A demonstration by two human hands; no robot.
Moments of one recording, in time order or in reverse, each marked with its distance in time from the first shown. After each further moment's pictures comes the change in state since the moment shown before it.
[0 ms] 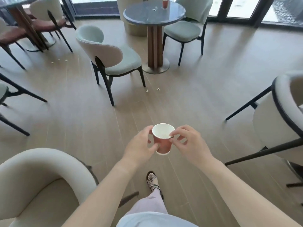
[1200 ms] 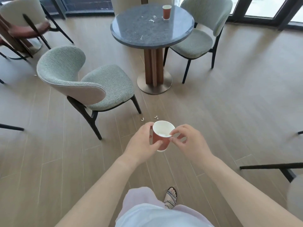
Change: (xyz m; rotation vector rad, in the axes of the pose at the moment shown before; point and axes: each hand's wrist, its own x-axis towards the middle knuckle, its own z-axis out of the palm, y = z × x) left_hand 0.582 0.060 -0.065 -0.055 -0.013 -0.034; right_hand 0.567 0.126 -0.098 -0.051 -0.059 0.021
